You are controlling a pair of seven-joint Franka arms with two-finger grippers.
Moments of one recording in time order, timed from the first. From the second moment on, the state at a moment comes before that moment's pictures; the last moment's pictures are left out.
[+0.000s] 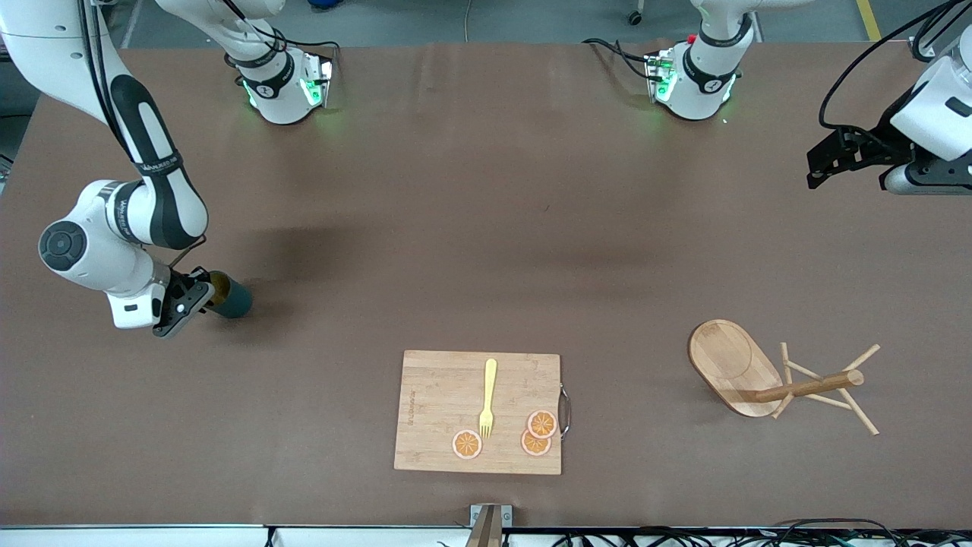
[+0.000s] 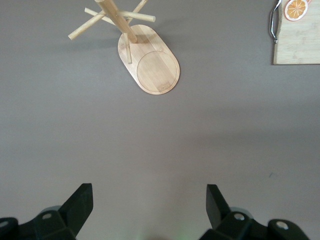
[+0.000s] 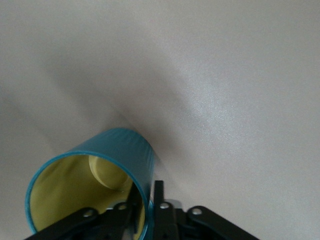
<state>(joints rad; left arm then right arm) -0.01 -0.05 -0.11 -1.59 0.02 1.53 -0.06 -0.05 0.39 -0.08 -2.08 0.02 2.44 -1.05</state>
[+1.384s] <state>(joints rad) -0.01 -0.06 -0.11 -1.60 0.02 1.54 -0.06 0.54 0.27 -0.05 -2.01 0.06 2.21 0.12</state>
